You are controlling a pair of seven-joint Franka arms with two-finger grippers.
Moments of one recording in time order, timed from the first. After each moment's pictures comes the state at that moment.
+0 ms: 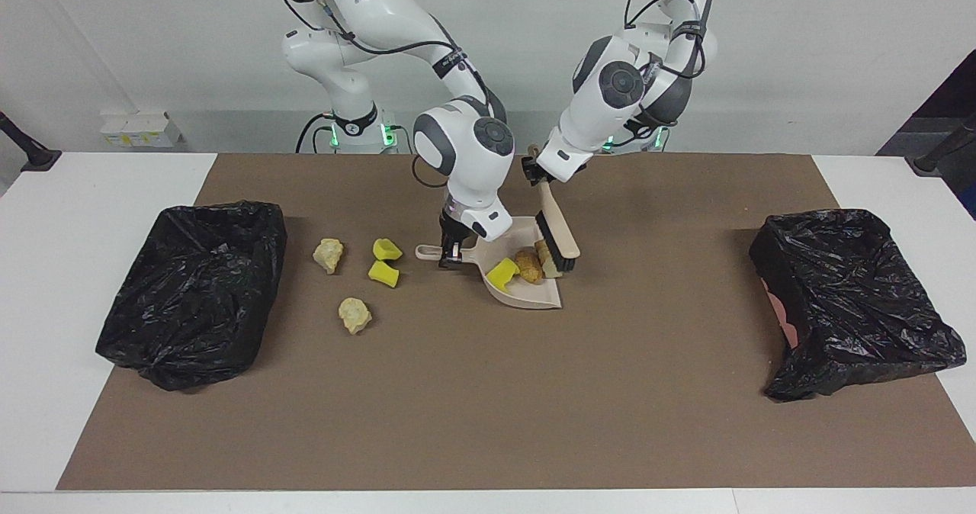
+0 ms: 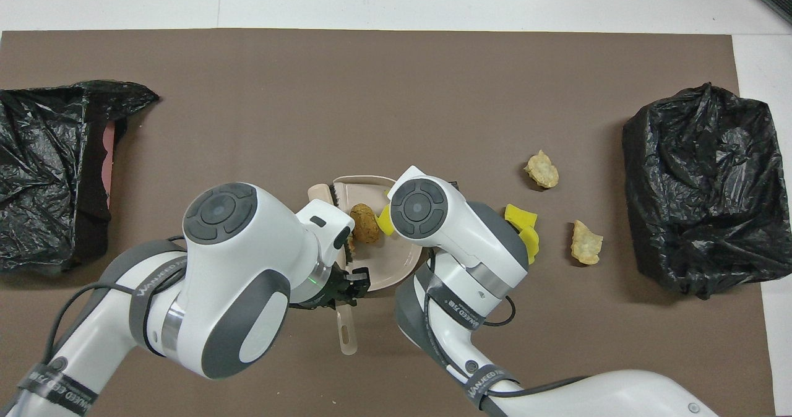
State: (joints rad) left arm -0.19 -0.03 -0.40 -2.05 -0.40 1.84 -0.59; right arm 0.41 0.33 0.17 -1.86 -0.36 2.02 -0.84
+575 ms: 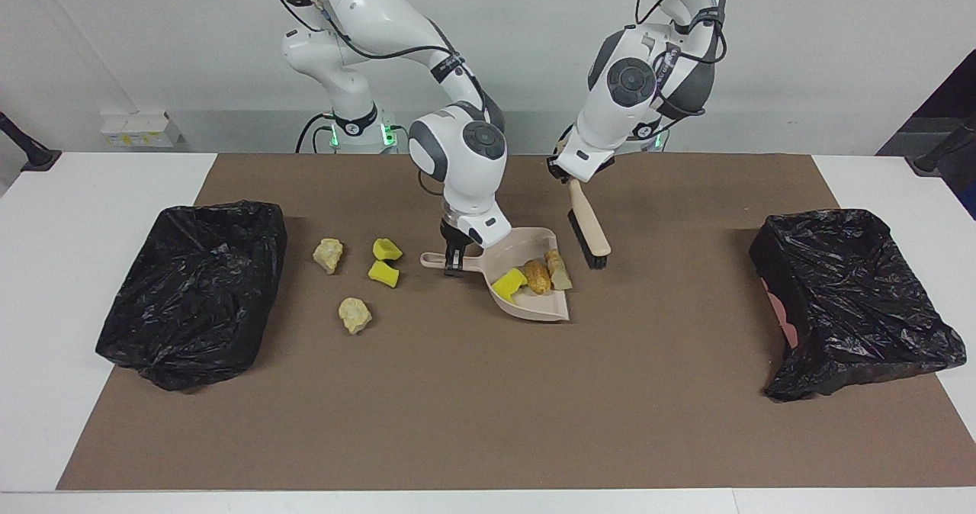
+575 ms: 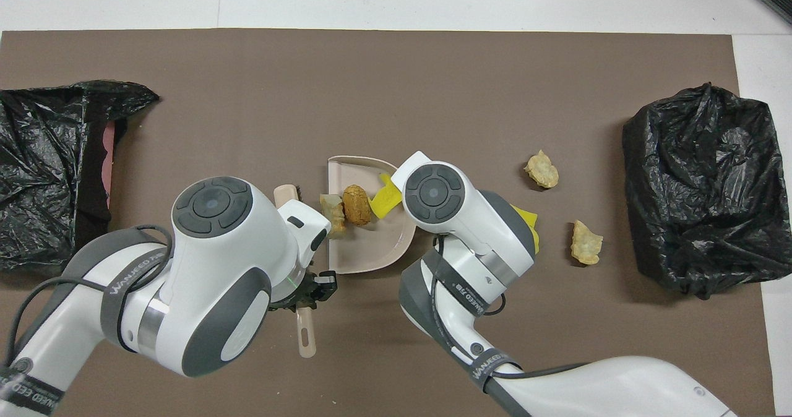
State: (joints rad) left arm -0.19 -0.06 -0.36 -2.07 -0.21 1.72 -0.60; right arm 0.37 0.35 0.17 -1.83 -0.27 2.10 -0.82
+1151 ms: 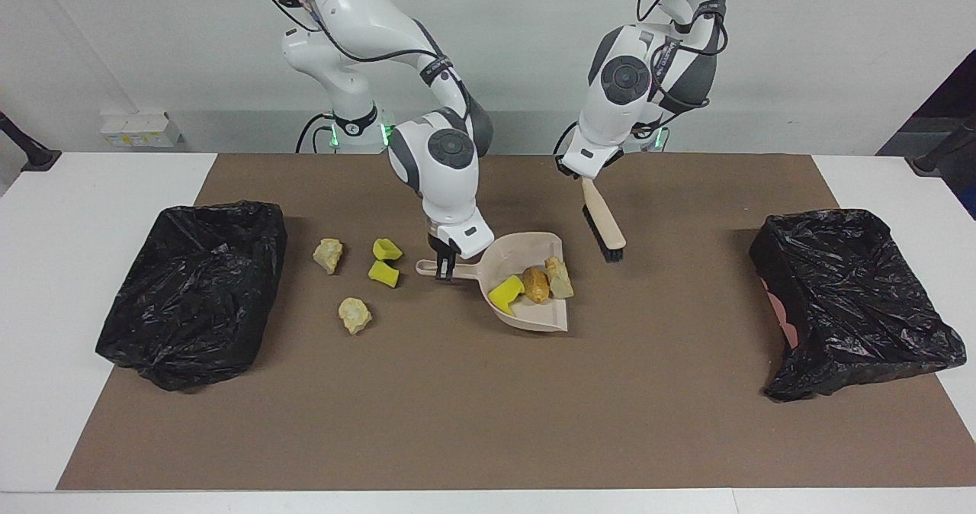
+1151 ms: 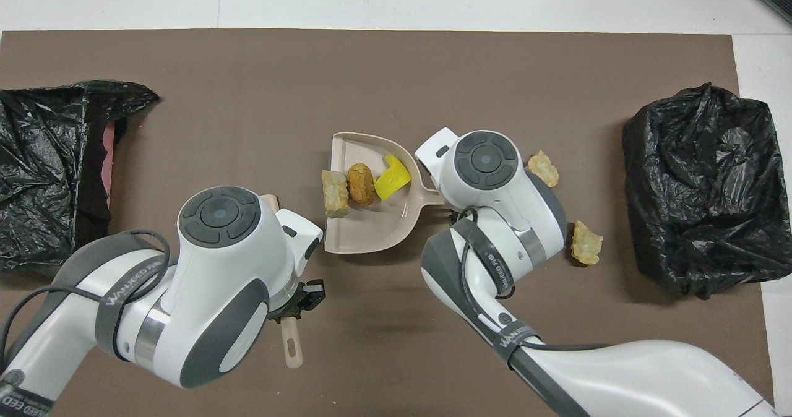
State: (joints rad) left arm -0.21 -0.12 -0.40 -2.13 -0.16 1.73 -0.69; right arm 0.19 0.30 0.17 -1.79 -0.06 2.07 -1.14
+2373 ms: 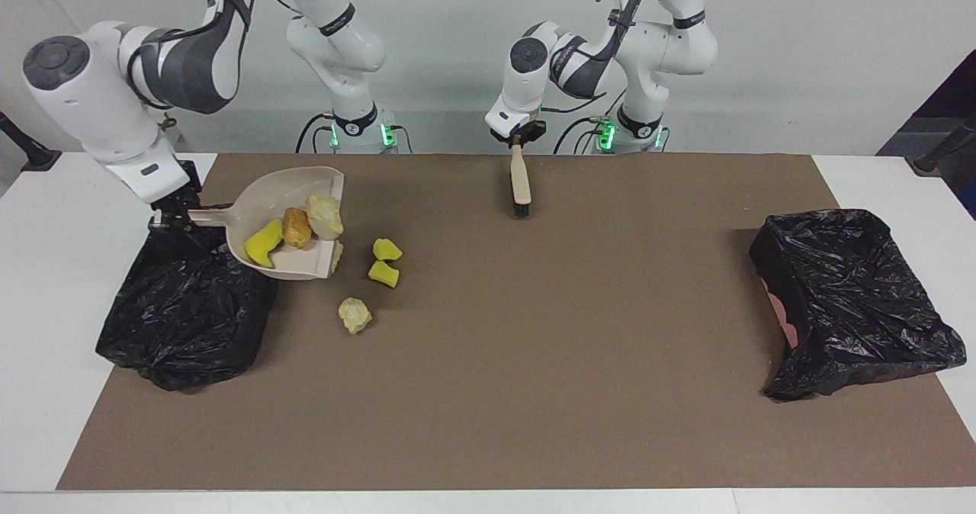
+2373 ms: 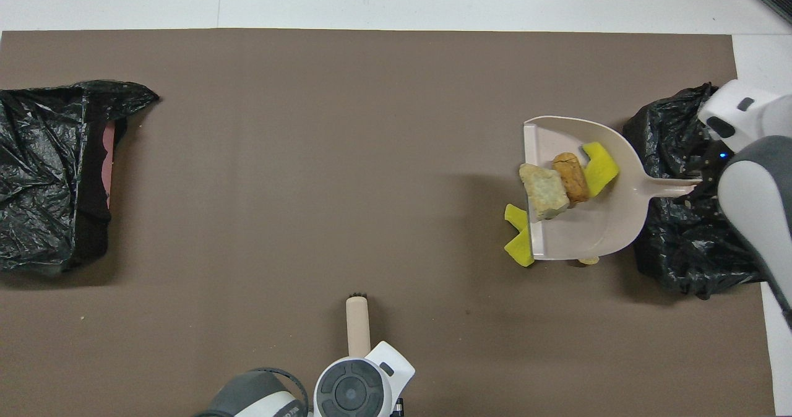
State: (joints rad) left arm -0.33 -0.22 -0.73 -2.50 -0.48 2.10 -0.70; right arm -0.41 0.11 0.15 -1.70 -0.15 1.74 -1.81
